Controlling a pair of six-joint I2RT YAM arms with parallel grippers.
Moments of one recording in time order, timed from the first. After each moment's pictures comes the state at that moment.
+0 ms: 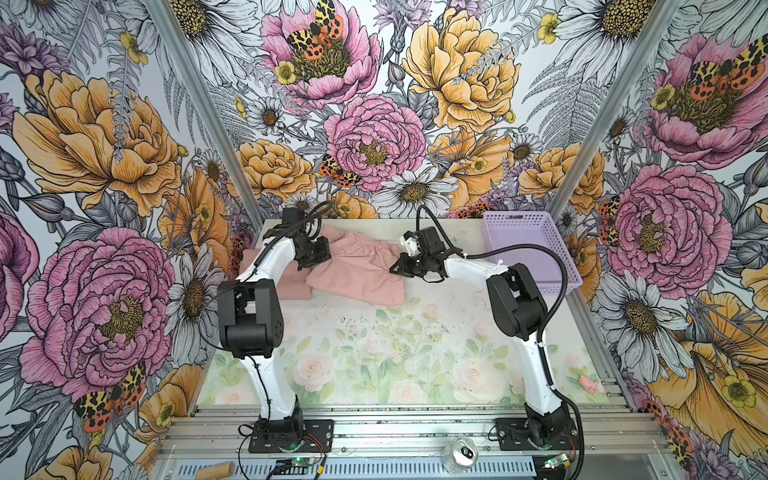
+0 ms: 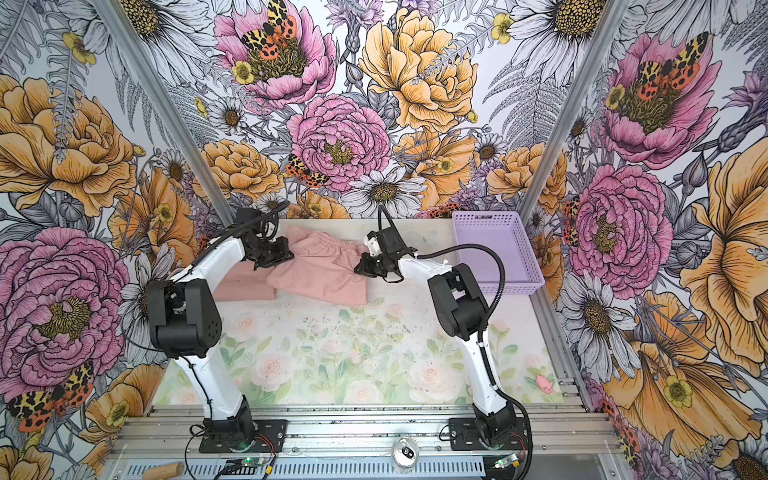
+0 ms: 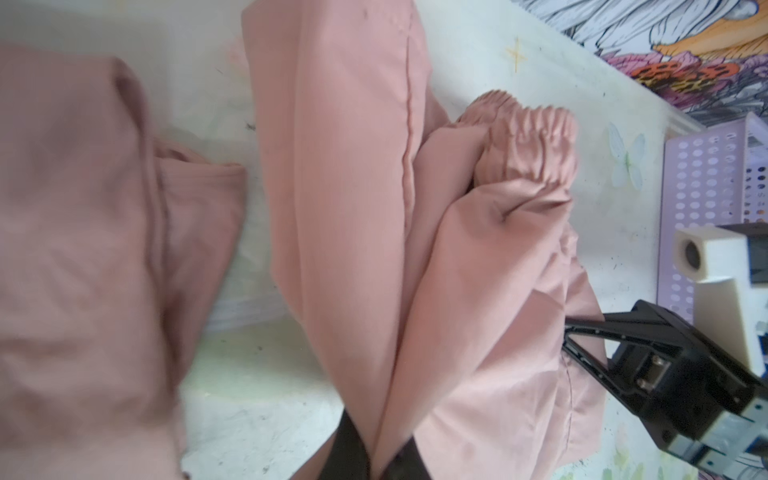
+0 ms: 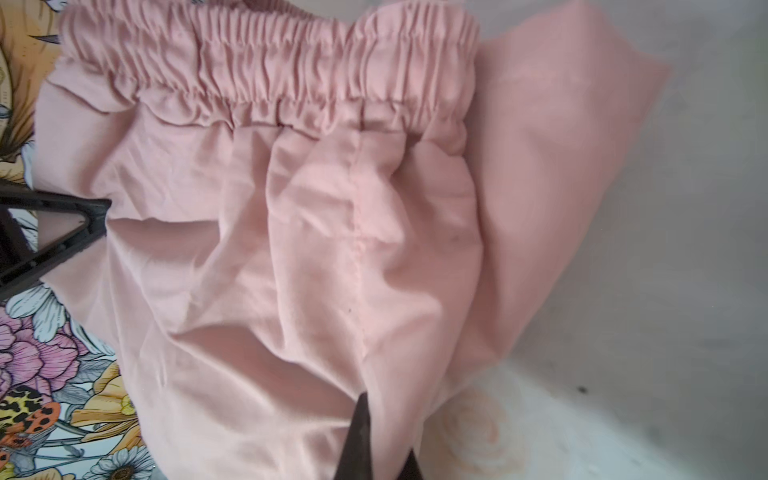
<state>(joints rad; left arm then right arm) 0.06 1.90 1.58 -0.72 0.34 -0.23 0.51 2.28 1.73 -0.23 -0.57 0.58</state>
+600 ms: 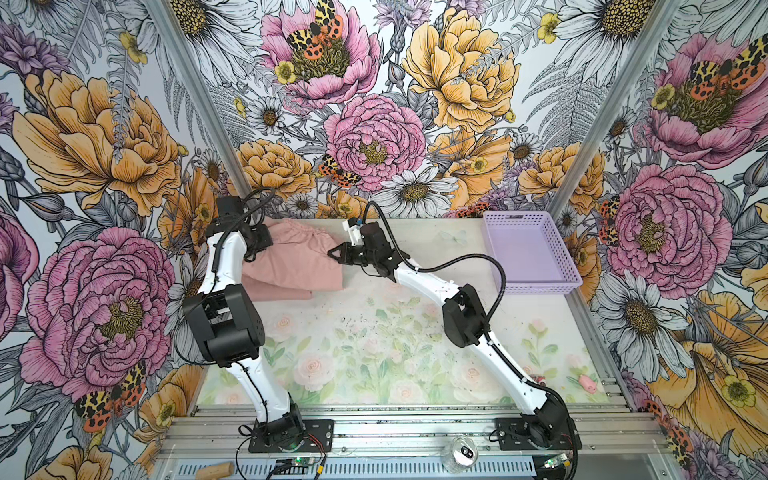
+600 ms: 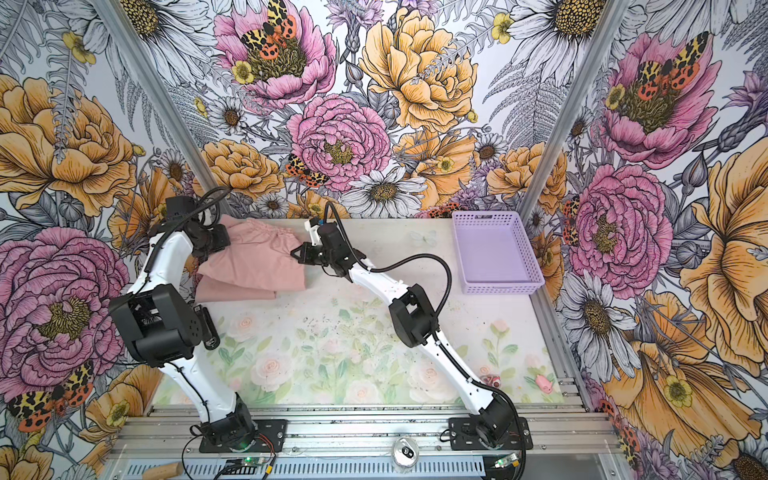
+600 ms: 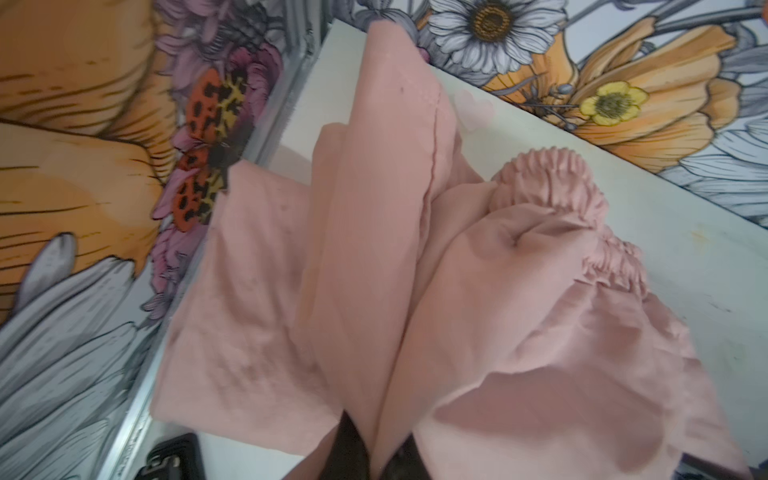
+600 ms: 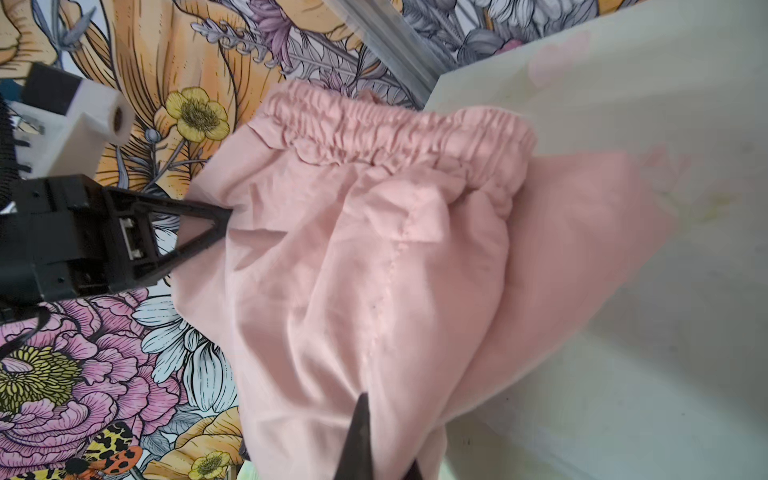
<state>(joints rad) 0.34 1.89 1.74 -0.76 0.07 -0.10 0.74 2.83 2.65 -0.13 -0.49 0.78</state>
